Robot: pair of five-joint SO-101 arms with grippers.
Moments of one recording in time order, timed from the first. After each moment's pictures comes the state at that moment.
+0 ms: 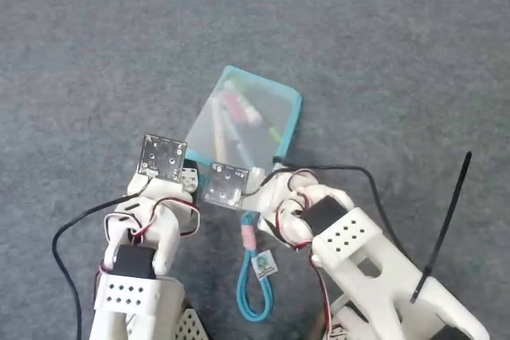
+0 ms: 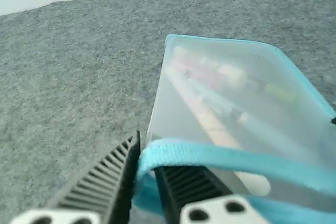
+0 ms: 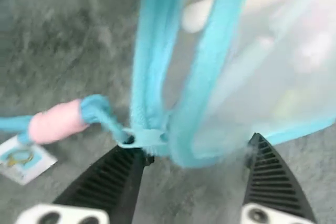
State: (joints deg) left arm 0.2 -81.8 89.5 37.1 -3.2; right arm -41.1 -38.0 60.0 43.3 39.3
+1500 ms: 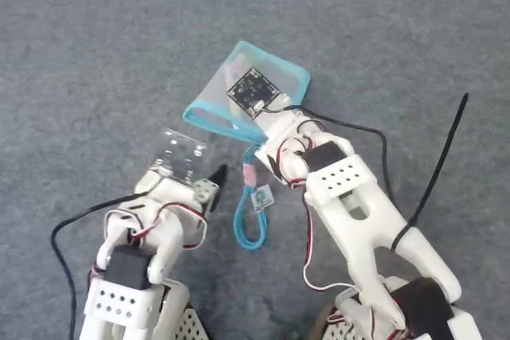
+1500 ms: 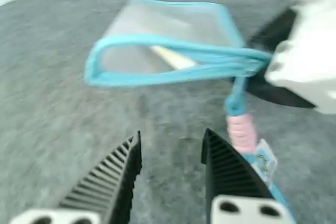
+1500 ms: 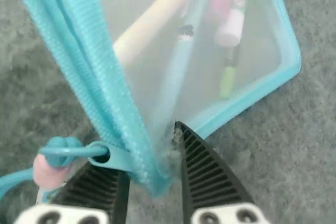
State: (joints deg) left arm 8.6 -82.0 76.4 57.2 -5.1; right arm -29.3 -17.3 39.3 41.1 20.2
